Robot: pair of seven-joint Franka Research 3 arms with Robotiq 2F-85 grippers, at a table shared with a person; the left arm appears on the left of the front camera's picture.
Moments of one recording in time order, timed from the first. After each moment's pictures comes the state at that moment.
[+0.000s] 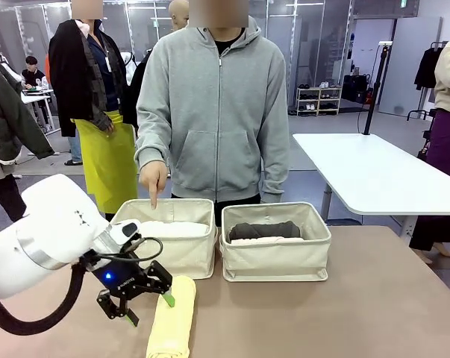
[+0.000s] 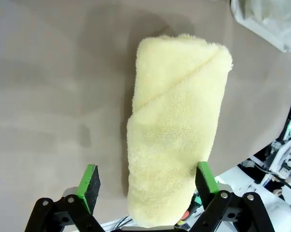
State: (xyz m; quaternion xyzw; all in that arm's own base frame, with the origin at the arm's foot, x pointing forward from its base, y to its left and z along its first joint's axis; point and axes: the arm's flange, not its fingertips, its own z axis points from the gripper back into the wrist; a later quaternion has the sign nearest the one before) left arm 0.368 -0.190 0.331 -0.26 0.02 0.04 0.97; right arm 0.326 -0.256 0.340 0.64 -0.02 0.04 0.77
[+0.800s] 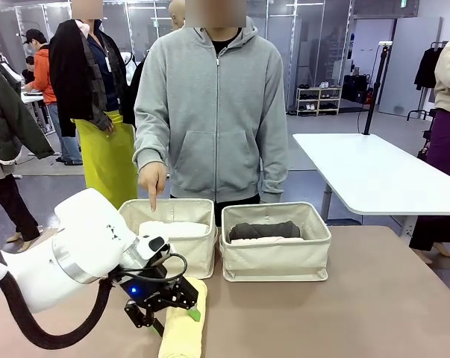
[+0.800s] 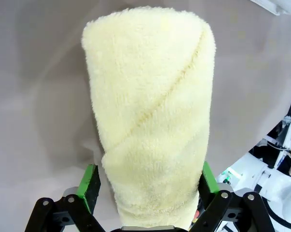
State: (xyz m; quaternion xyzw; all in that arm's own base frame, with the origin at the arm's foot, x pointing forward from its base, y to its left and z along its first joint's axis) left arm 0.362 -0.244 0.309 -0.27 0.01 -0.05 0.96; right arm 0.326 -0.256 0.340 0.64 -0.02 0.04 0.77
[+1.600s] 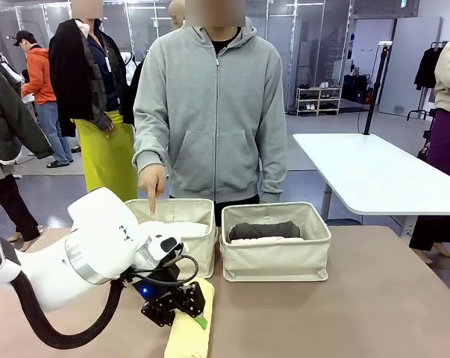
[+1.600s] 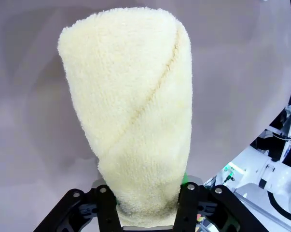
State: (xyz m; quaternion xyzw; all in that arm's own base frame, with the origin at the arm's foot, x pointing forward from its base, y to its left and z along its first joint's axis) left arm 0.359 -0.266 0.314 -0.27 0.00 -0.08 0.96; right arm 0.326 -0.256 0.340 0.64 -0.02 0.04 0.77
